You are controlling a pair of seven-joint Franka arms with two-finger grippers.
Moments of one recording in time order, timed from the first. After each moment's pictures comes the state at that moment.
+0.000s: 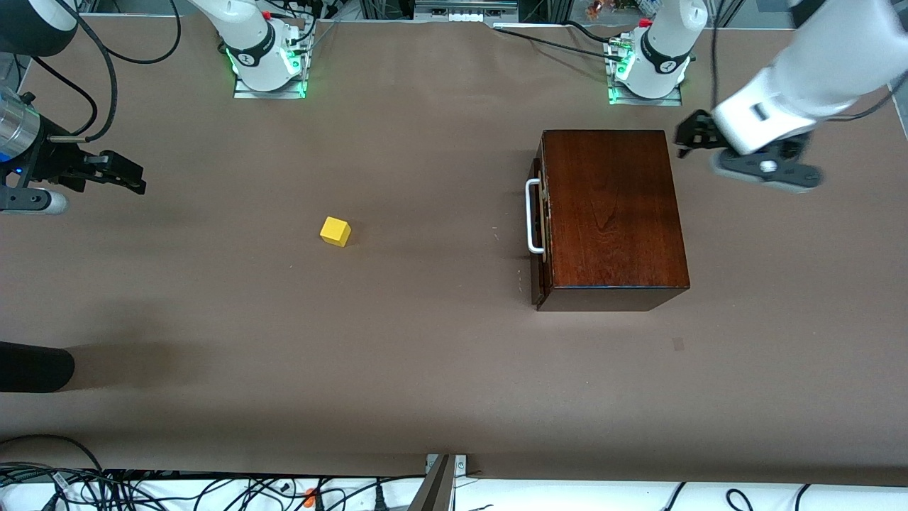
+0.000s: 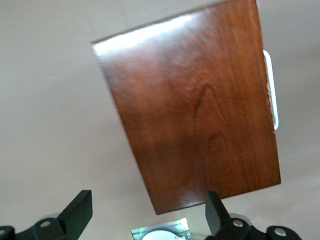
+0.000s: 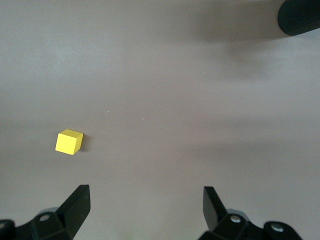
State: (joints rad) left arm -0.09 0.03 -0.20 -1.66 0.00 1.48 0.00; right arm 0.04 0.06 -0.02 -1.61 -0.03 1.61 0.04
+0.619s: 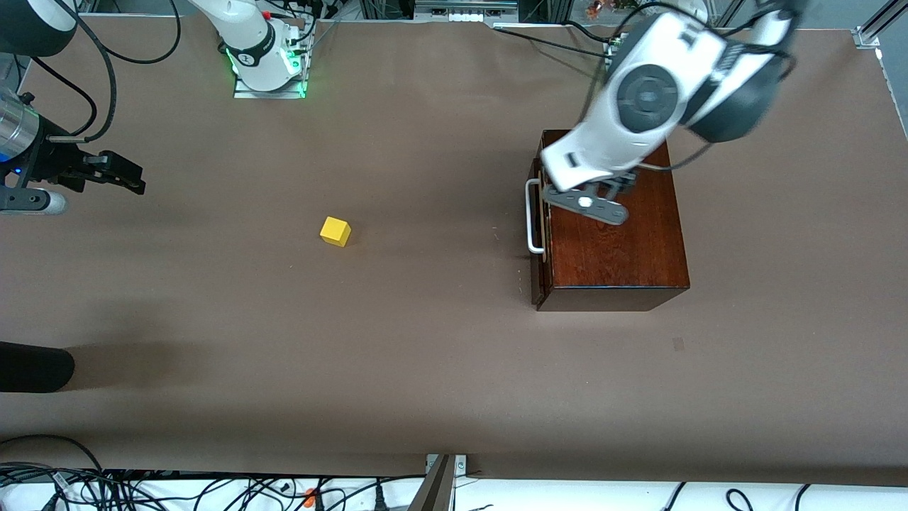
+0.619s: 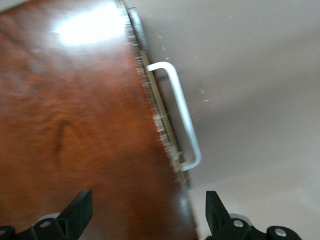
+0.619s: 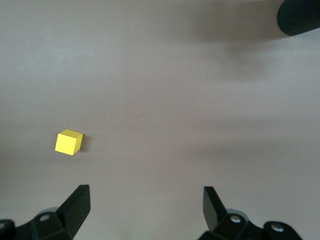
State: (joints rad) left arm -0.19 0.27 -0.41 -1.66 0.00 1.69 -0.34; right arm 0.04 0.06 -0.02 -1.61 -0.03 1.61 0.04
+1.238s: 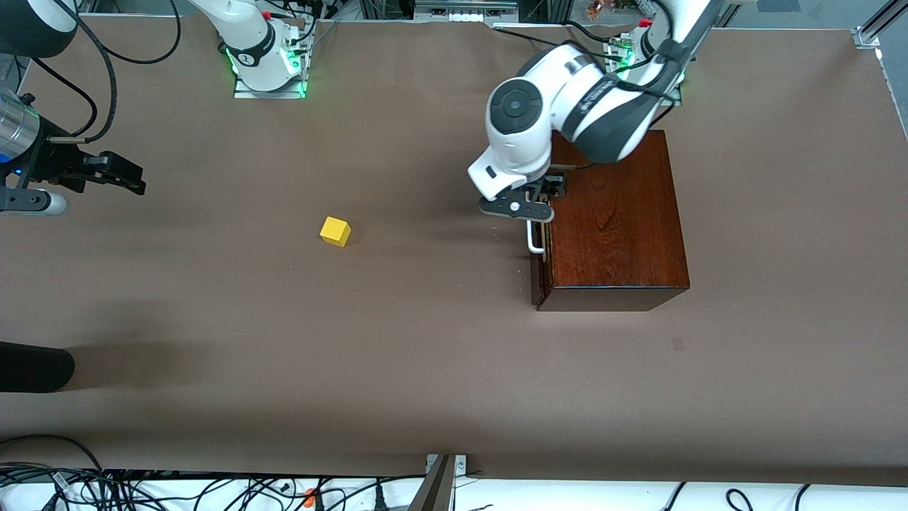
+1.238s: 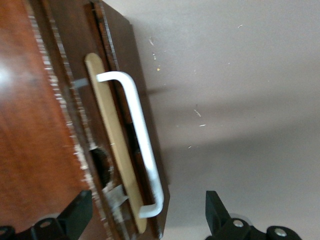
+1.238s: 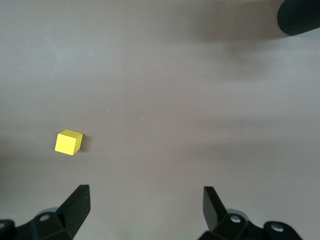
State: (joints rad) left arm -0.35 0.42 -0.42 -1.66 0.20 1.81 -0.64; right arm 0.04 0.06 -0.02 -1.62 -0.03 1.61 0.04
